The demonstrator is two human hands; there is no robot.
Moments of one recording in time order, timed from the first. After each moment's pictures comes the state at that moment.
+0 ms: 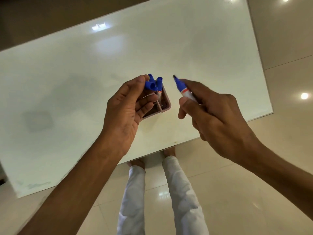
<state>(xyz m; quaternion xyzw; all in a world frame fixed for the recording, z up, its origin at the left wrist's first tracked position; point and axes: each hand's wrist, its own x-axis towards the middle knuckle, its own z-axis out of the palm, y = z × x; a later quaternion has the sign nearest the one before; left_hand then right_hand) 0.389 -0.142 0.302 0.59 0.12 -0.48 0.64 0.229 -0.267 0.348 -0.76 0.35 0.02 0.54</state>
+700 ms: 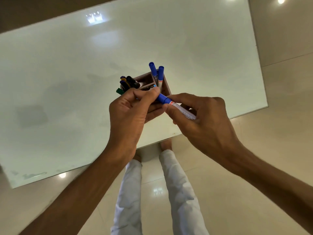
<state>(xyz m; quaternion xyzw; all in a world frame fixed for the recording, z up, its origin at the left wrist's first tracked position) 0.354 -0.112 0.305 0.66 0.05 -0.44 0.61 0.229 -0.224 0.338 -0.79 0.39 -0.01 0.46</state>
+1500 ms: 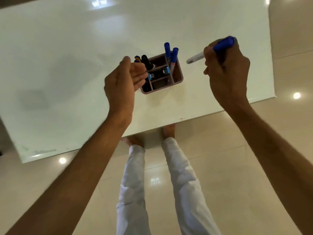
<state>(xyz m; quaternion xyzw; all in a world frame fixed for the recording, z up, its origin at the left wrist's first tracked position) 0.391 -0.087 0.284 0.72 0.10 -0.36 0.58 0.253 -0.262 0.302 -0.76 0.52 -0.11 0.38</state>
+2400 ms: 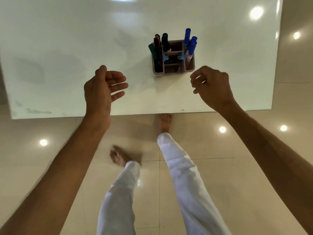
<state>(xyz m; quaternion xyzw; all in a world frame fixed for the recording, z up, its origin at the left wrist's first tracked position) 0.366 0.030 0.291 0.73 0.20 -0.33 0.57 0.223 -0.226 0.269 -0.85 0.37 0.10 0.36</state>
